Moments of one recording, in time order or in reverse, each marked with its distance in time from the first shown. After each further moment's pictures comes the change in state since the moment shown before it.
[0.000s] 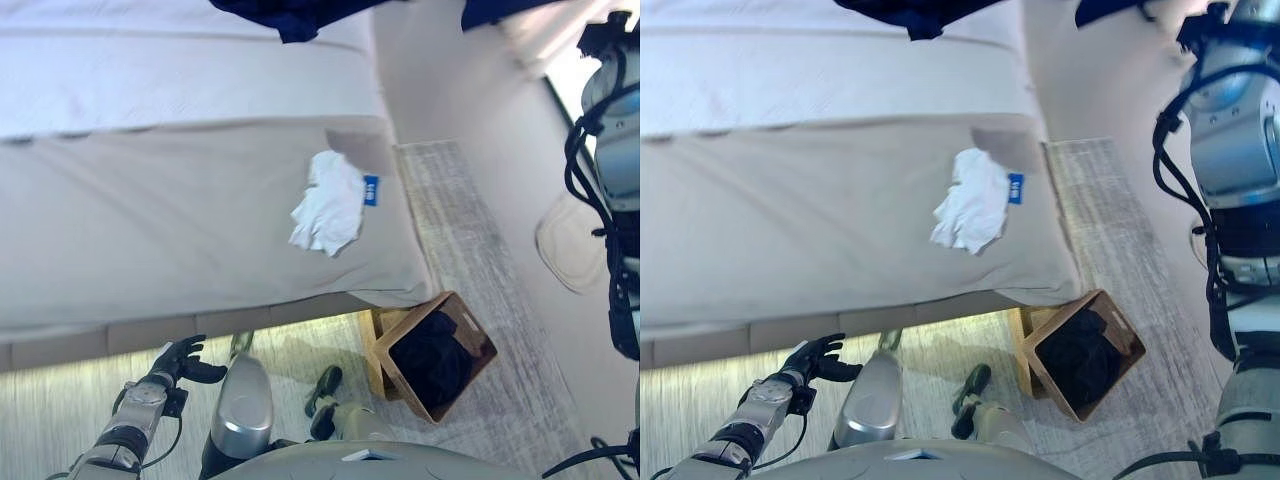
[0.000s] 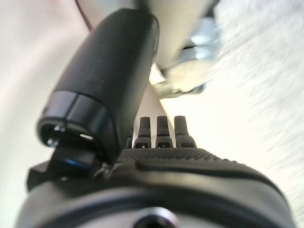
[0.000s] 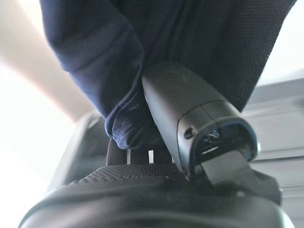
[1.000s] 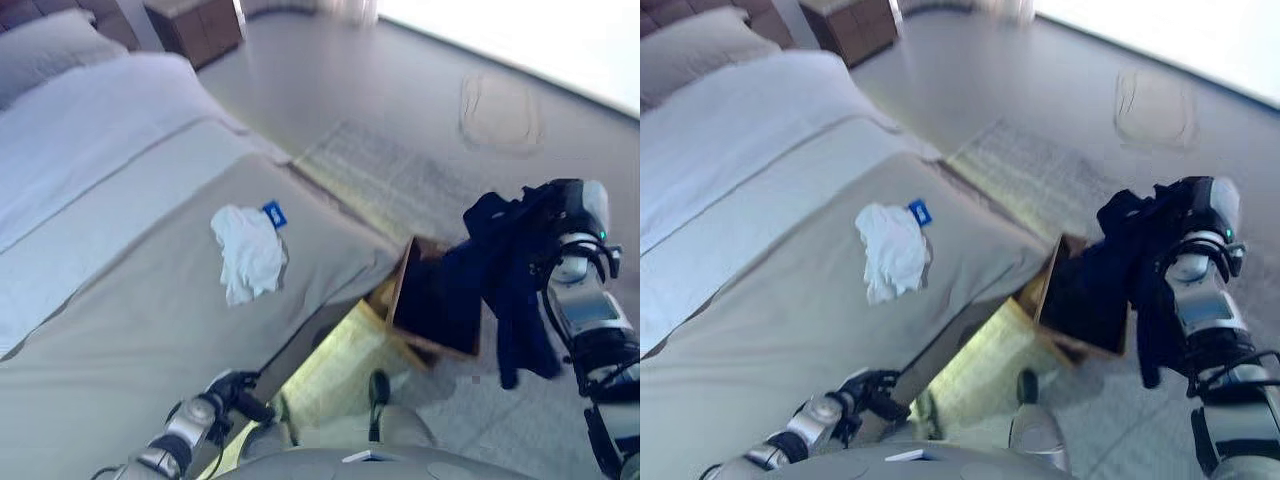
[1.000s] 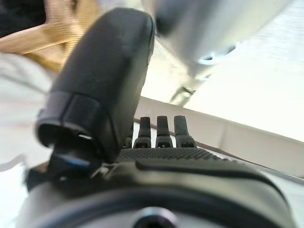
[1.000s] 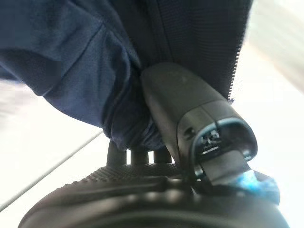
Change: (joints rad) left arm -0.127 -0.142 -0.257 0.050 0.008 -0.014 -0.051; right arm 0.348 0.126 -0.044 0.562 0.132 -0.050 0.276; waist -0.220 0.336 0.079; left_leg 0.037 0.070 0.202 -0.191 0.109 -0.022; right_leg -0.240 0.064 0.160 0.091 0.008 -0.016
